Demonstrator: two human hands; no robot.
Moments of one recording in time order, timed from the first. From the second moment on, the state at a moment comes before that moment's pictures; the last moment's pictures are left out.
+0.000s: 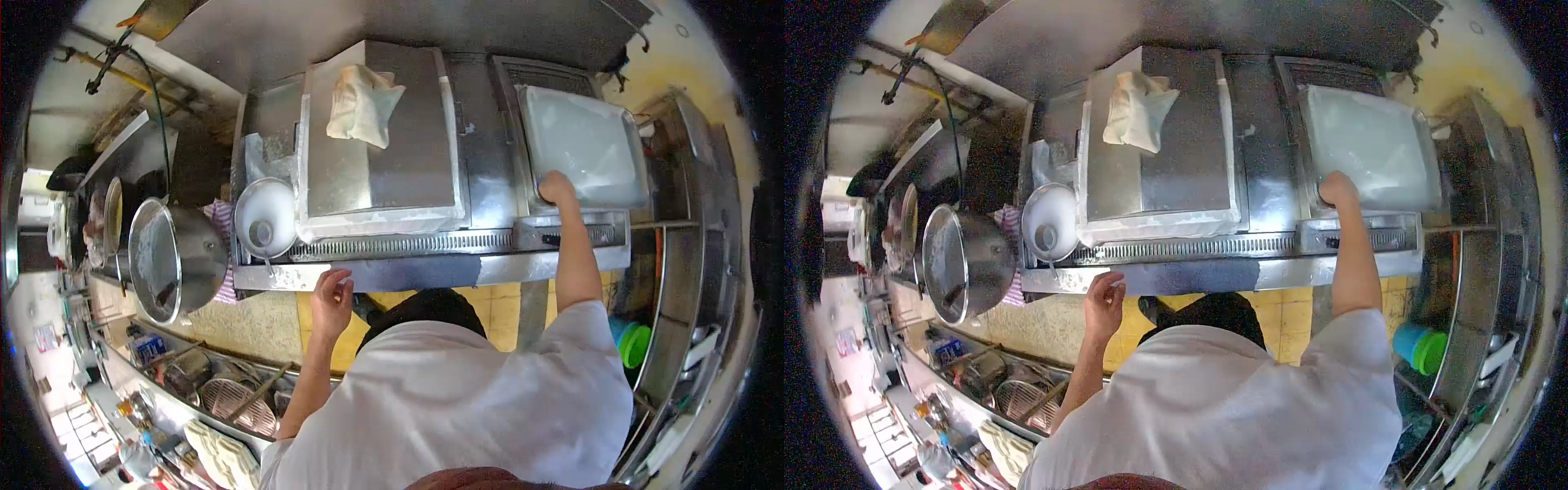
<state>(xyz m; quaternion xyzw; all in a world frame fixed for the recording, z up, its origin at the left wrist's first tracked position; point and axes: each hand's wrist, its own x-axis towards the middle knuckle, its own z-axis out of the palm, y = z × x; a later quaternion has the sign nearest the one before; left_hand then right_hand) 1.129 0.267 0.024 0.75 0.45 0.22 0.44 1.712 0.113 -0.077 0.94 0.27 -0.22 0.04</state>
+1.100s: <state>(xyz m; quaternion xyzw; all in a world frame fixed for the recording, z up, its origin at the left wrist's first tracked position) 0.928 0.096 0.025 0.49 0.74 0.36 0.28 1.440 0.449 0.083 0.89 0.35 -0.07 -0.29</state>
